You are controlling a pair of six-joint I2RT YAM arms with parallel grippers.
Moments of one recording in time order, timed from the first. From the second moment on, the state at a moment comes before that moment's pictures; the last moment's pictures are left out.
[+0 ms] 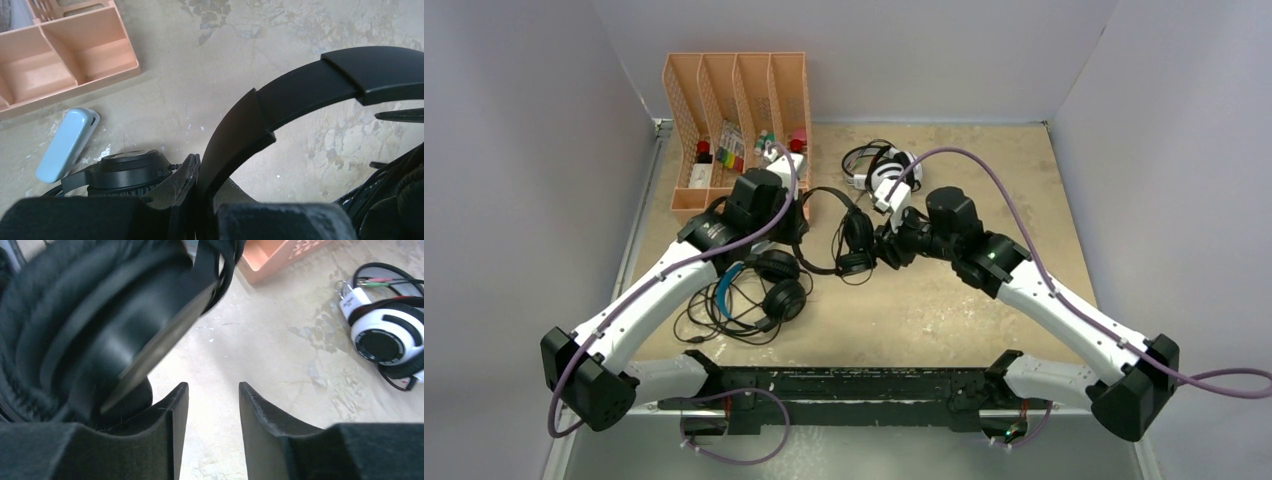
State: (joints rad) left arm -0.61 1.19 1.13 -0.57 -0.02 -0.33; right arm 0.72 1.14 1.02 -0.38 -0.27 -0.18
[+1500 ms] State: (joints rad) left arm -0.61 1.89 1.57 -0.80 -0.28 -0.68; right arm 0.54 0.93 0.87 -0.44 0.02 0.20
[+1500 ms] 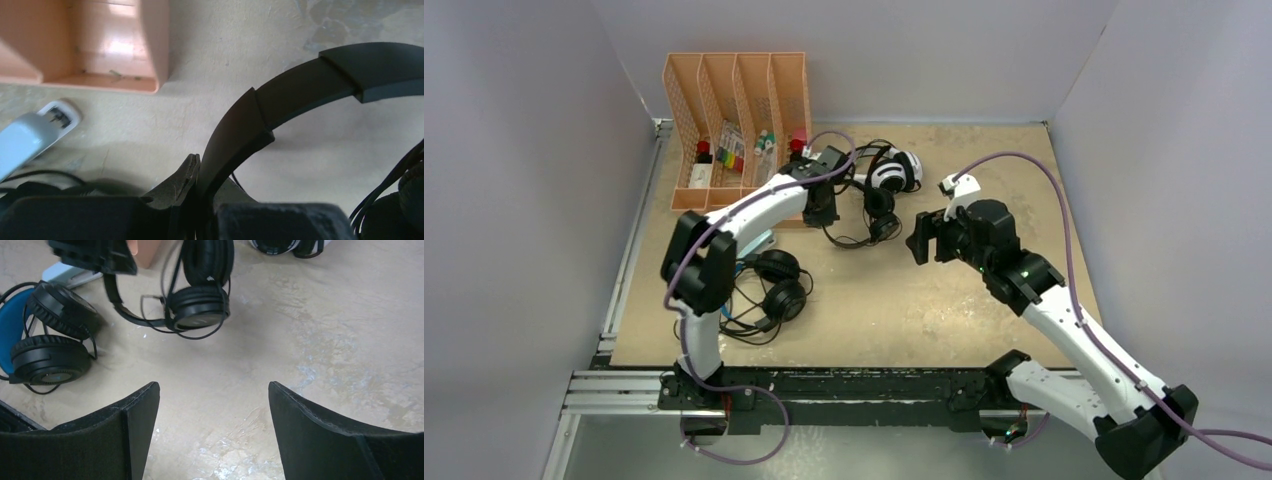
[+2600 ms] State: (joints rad) left arm -0.63 2.11 1.86 -0.90 -0.38 -0.56; right arm 0.54 0.91 0.88 -0.43 -0.01 0.21
